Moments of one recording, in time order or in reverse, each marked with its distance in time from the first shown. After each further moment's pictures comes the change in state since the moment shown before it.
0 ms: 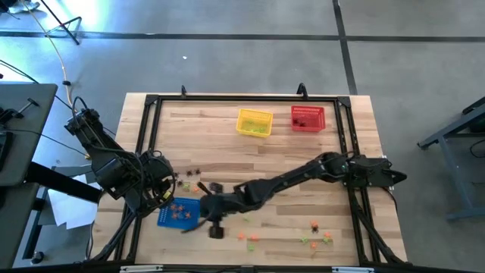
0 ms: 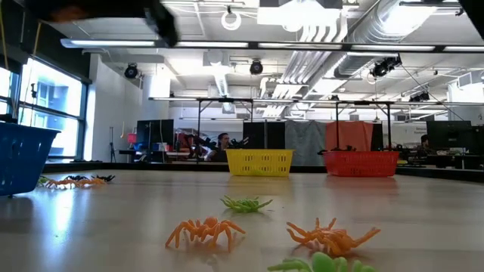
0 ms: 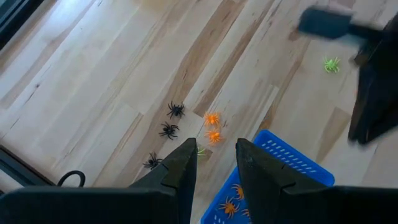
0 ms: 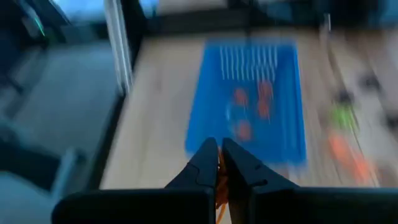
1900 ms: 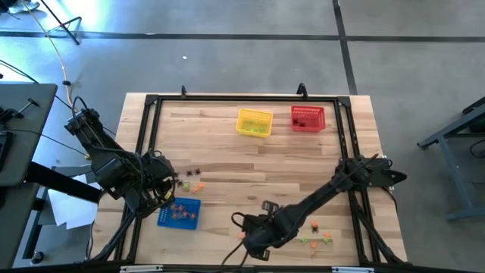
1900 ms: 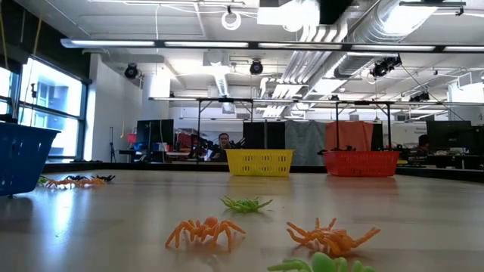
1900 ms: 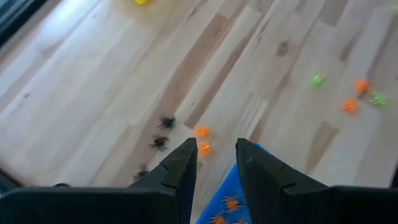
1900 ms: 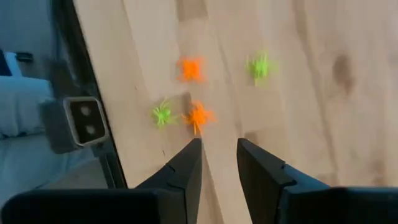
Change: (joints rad) left arm 0.001 0.000 0.001 0.049 -0.040 0.007; right arm 0.249 -0.162 -0.084 -0.753 0.066 0.549
